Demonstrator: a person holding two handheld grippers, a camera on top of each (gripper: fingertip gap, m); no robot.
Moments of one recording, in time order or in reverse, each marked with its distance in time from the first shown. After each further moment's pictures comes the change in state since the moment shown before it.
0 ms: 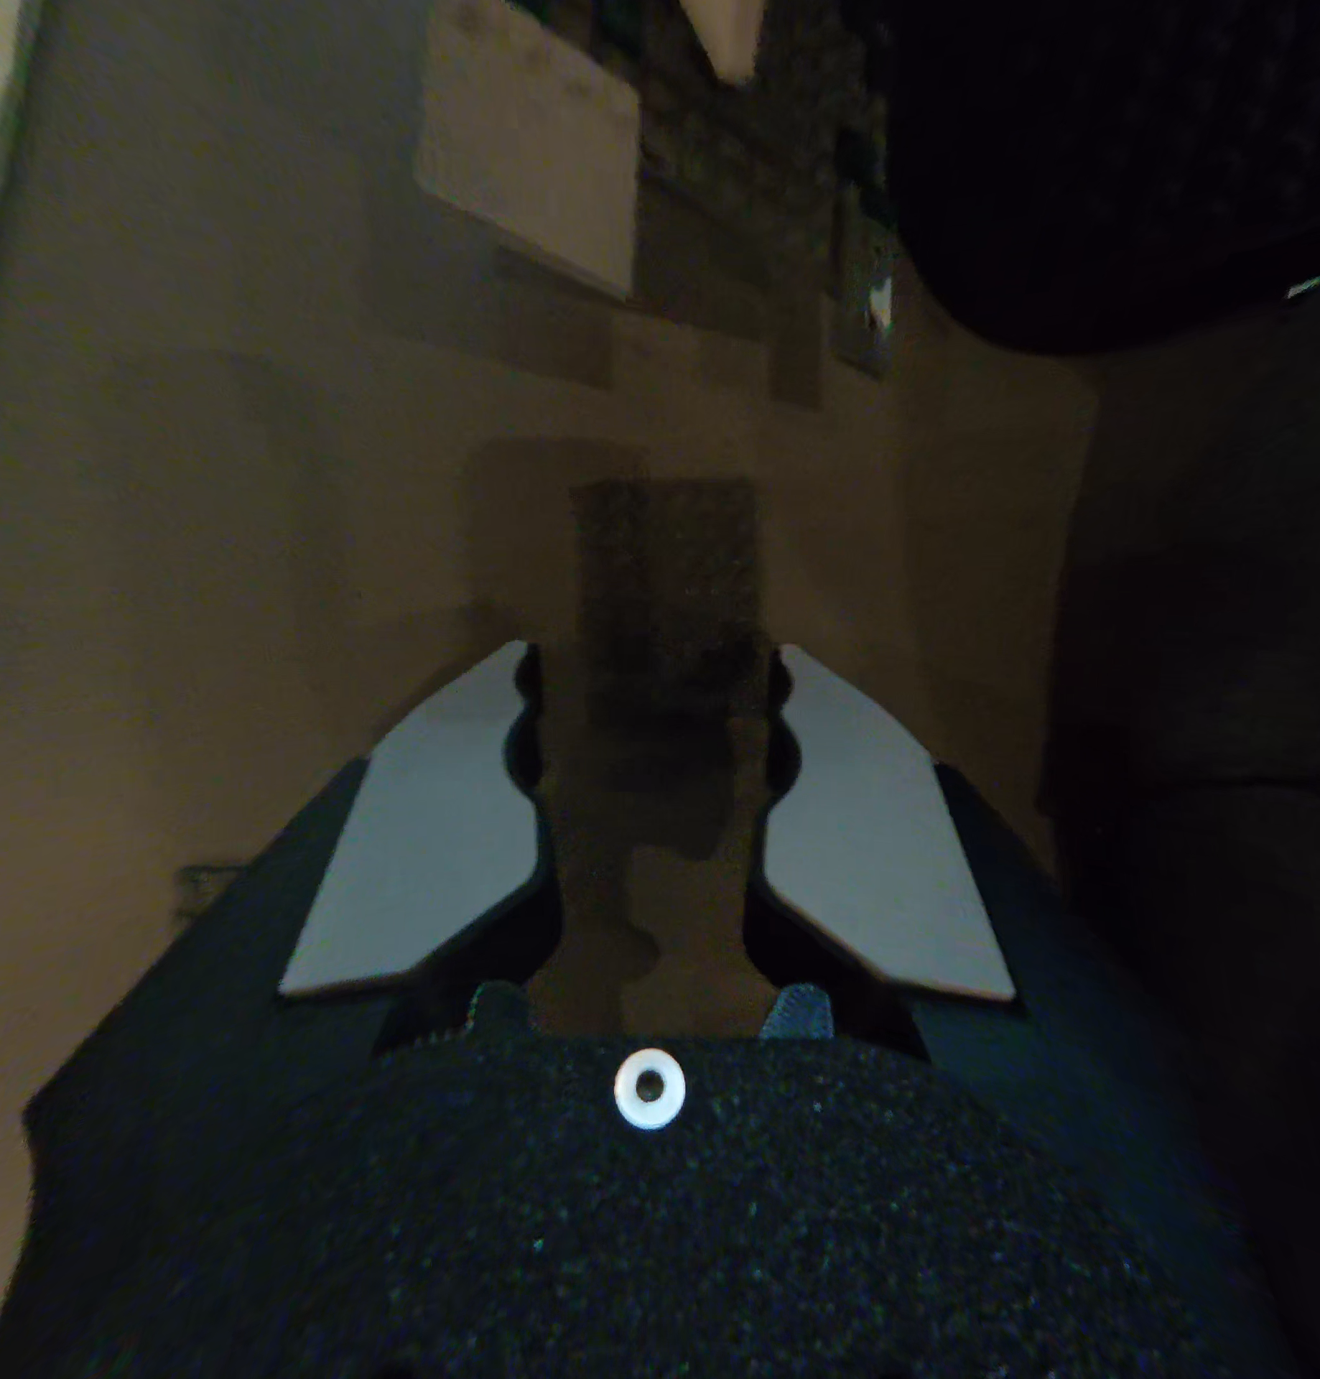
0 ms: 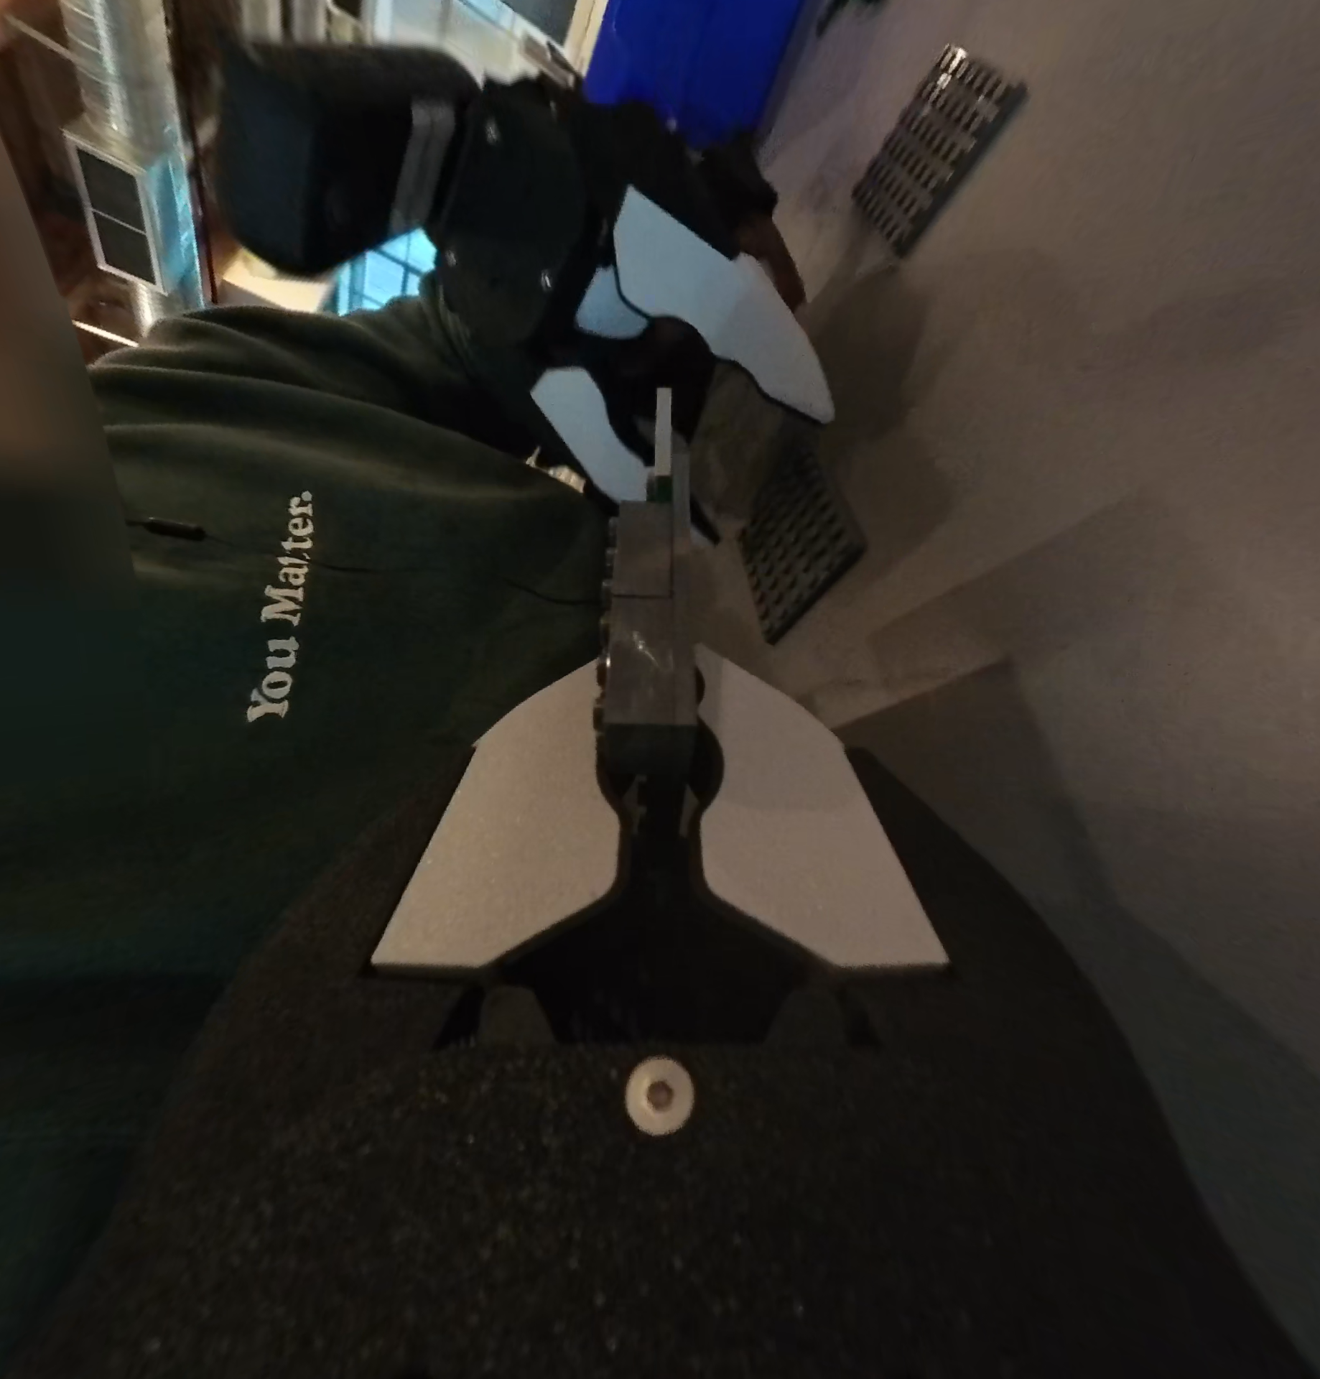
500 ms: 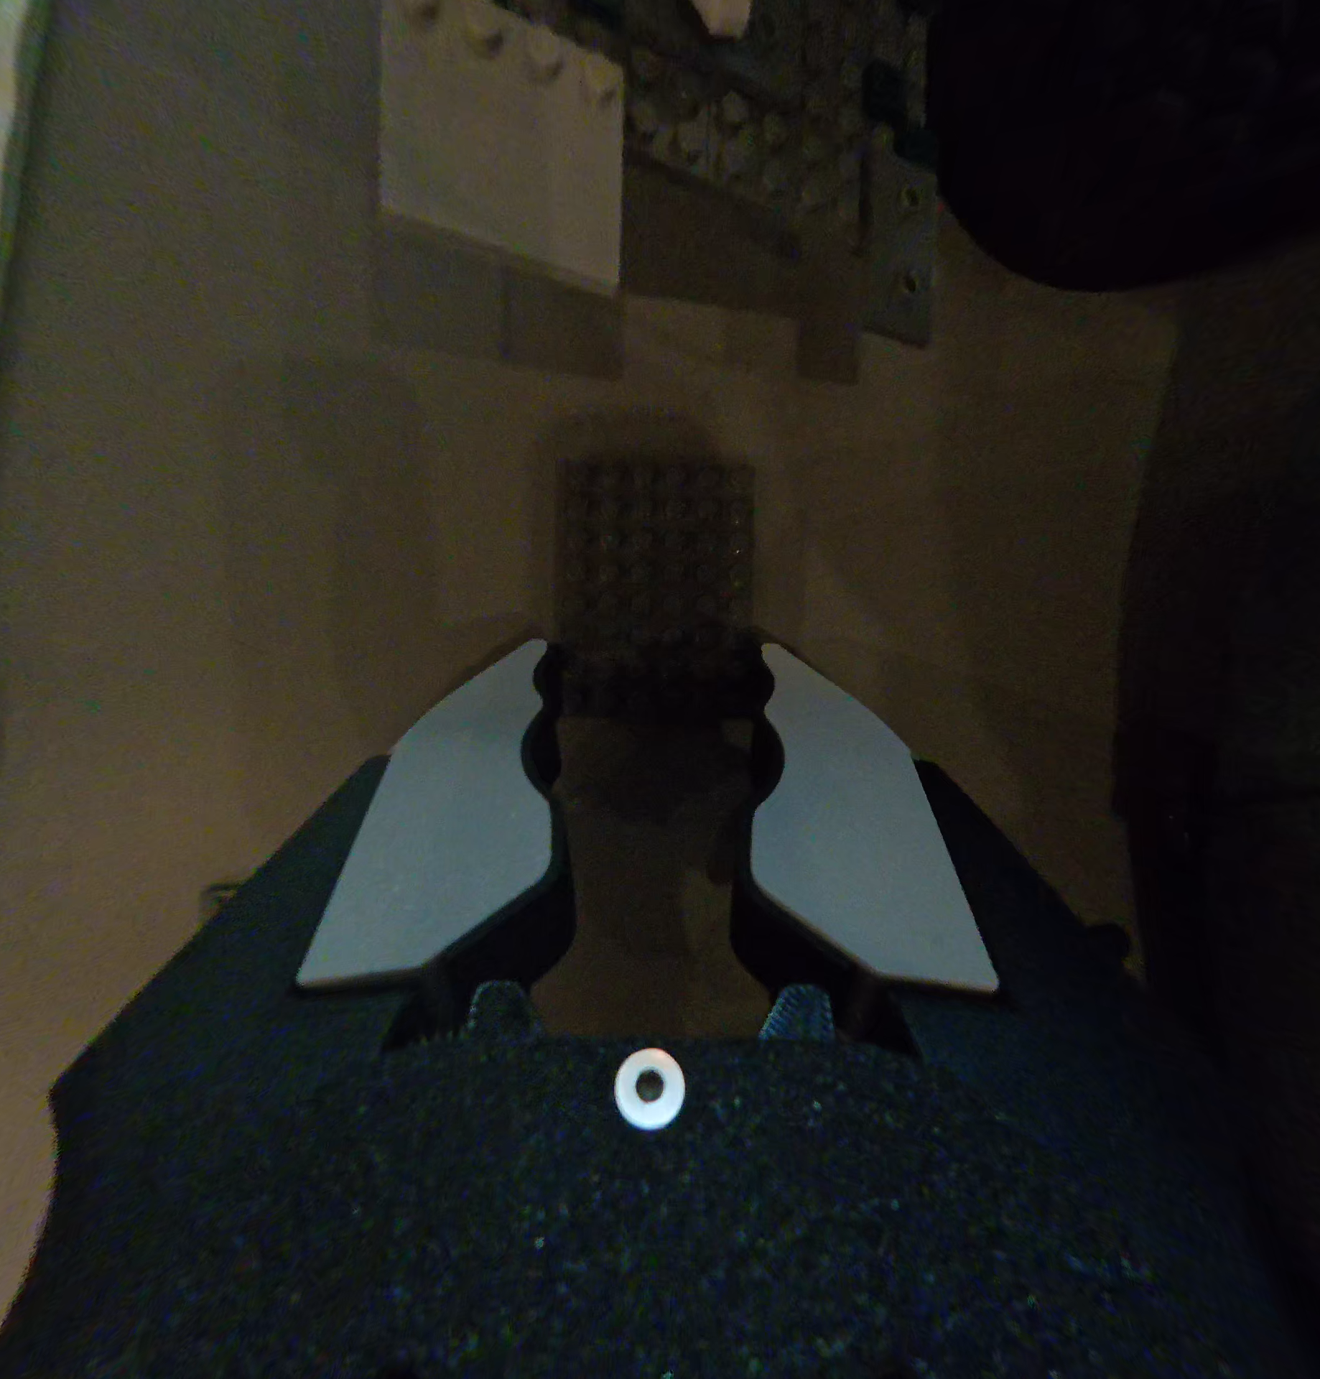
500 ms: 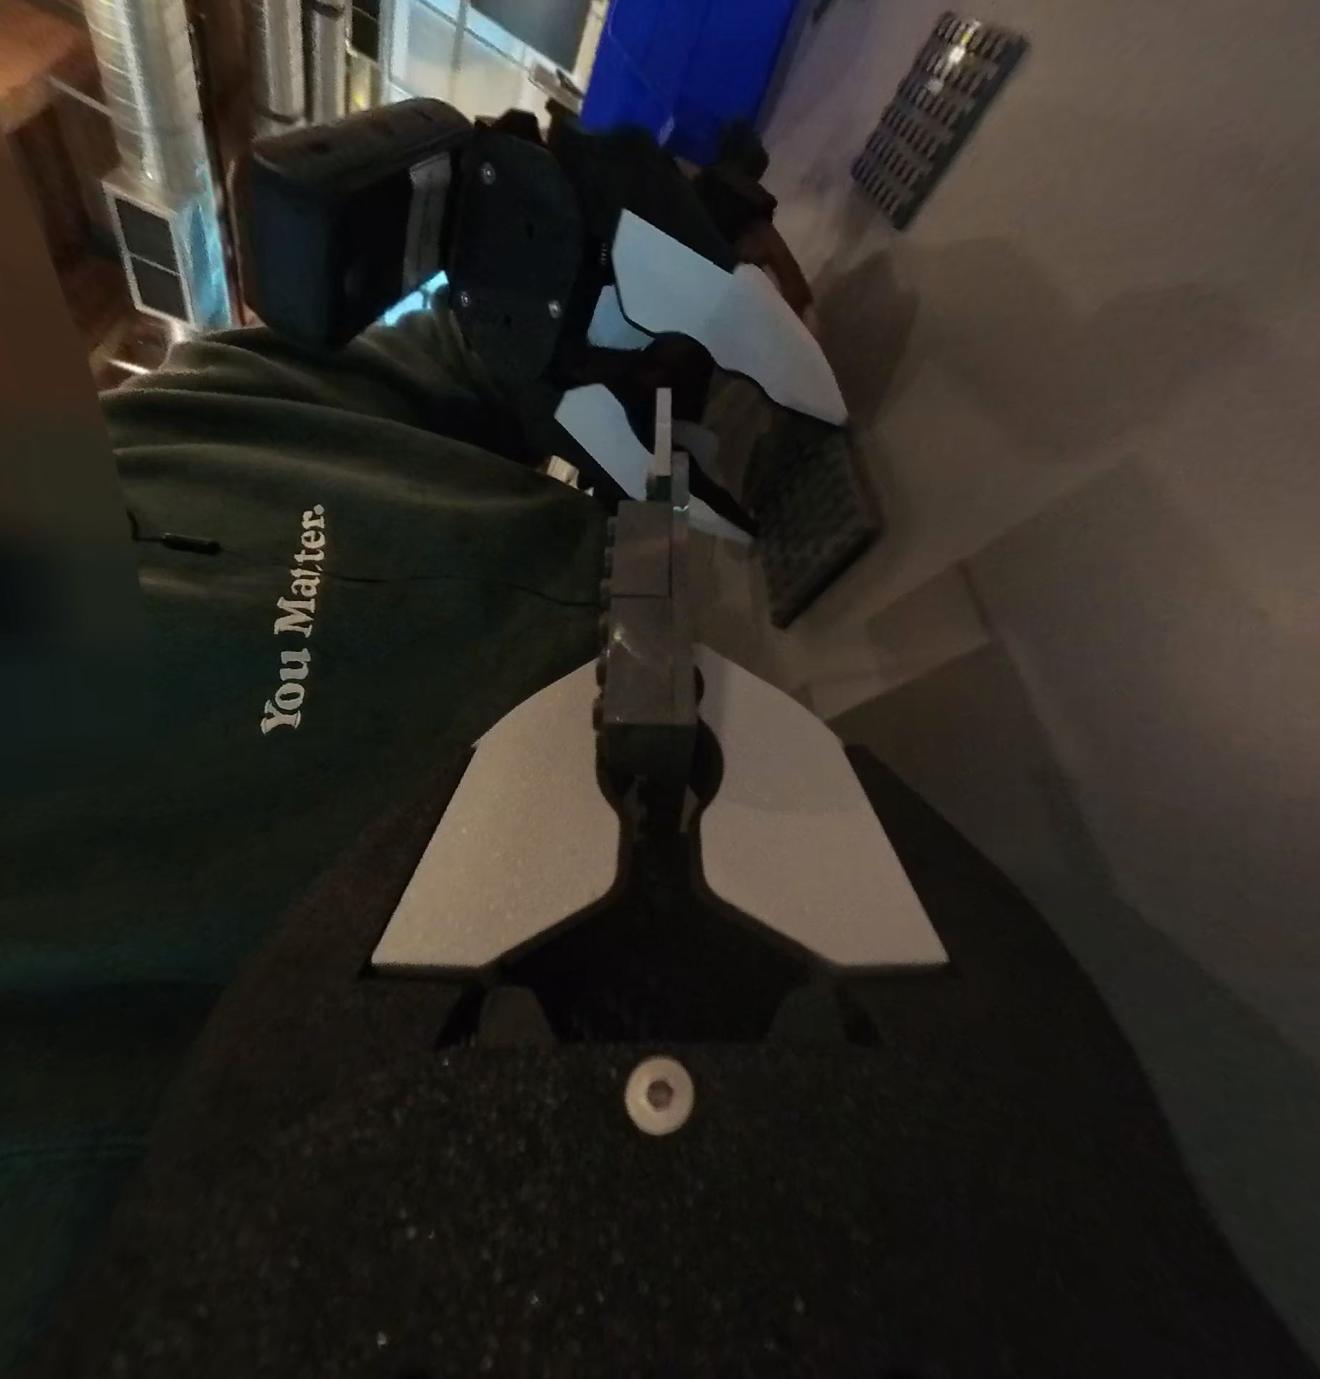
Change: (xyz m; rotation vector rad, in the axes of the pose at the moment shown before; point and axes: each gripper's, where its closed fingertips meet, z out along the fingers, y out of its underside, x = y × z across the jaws) left arm -0.001 0.004 0.007 -0.023 -0.064 0.087; right arm 0.001 0.006 0.002 0.017 -0.017 0.045
